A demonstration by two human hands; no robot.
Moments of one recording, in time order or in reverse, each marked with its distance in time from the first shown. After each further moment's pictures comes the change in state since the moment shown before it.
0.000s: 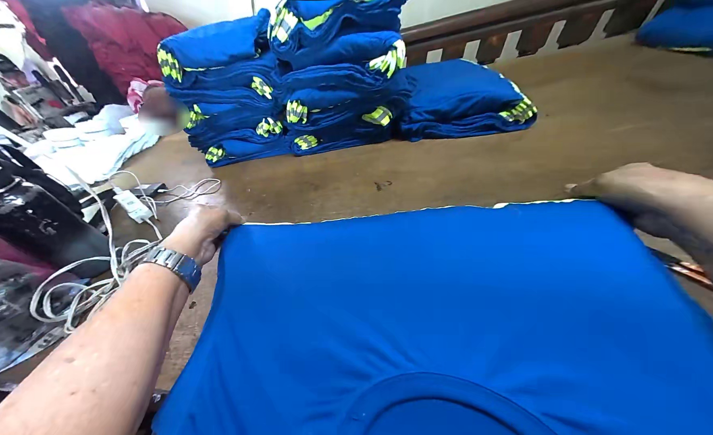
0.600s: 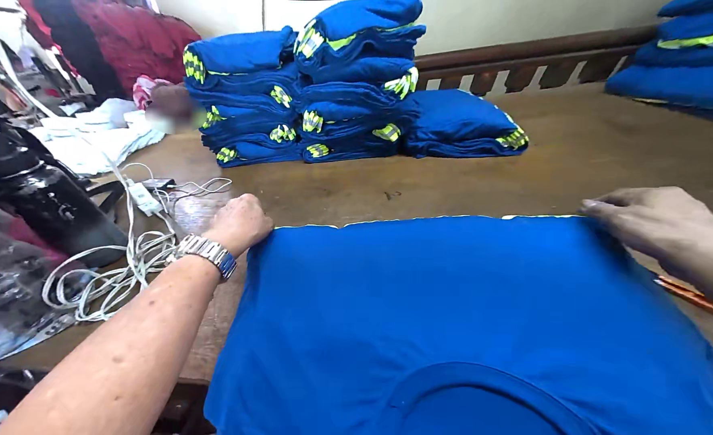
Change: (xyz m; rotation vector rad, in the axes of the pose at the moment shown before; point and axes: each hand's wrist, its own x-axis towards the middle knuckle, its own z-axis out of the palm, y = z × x) left_hand -0.021 0.015 -0.010 0.899 -0.059 0.352; right_hand -0.064 0.013 -0.013 -0.204 0.218 -0.457
